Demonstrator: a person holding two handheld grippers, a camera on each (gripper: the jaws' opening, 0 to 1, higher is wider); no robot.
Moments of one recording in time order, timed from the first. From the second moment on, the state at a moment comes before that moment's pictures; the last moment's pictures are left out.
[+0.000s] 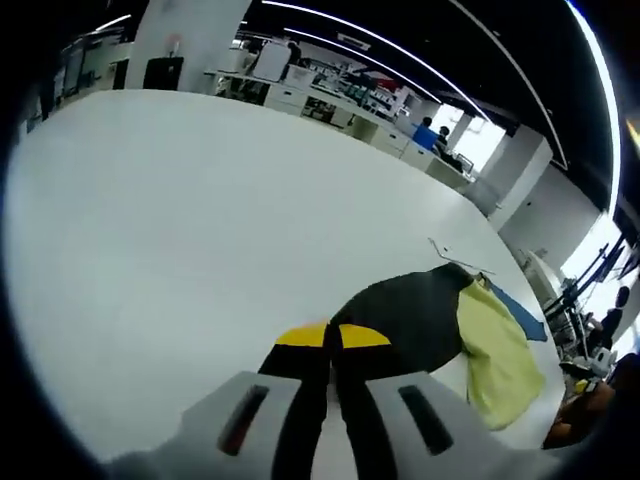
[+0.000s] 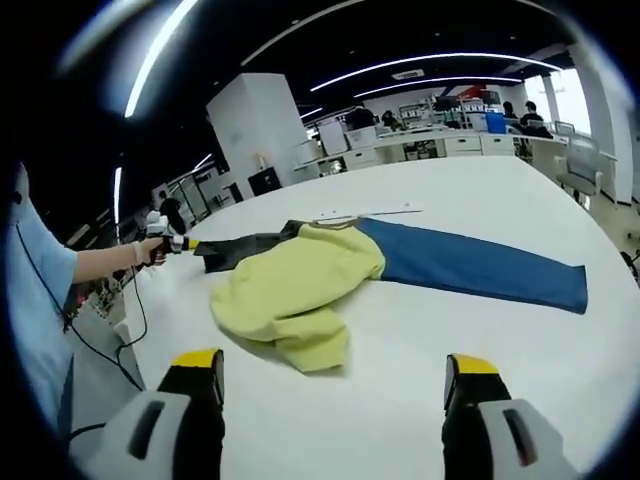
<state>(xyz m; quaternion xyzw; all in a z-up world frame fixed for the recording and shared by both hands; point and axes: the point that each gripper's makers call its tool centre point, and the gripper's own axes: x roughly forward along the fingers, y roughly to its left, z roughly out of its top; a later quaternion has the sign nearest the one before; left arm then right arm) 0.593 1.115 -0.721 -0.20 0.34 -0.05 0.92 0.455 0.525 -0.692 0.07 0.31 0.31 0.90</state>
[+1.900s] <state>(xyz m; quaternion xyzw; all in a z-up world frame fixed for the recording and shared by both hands) 0.531 1.094 -0.756 -0.22 0.37 -0.11 0.90 0.439 0.535 -0.697 0.08 0.31 0.32 0.89</state>
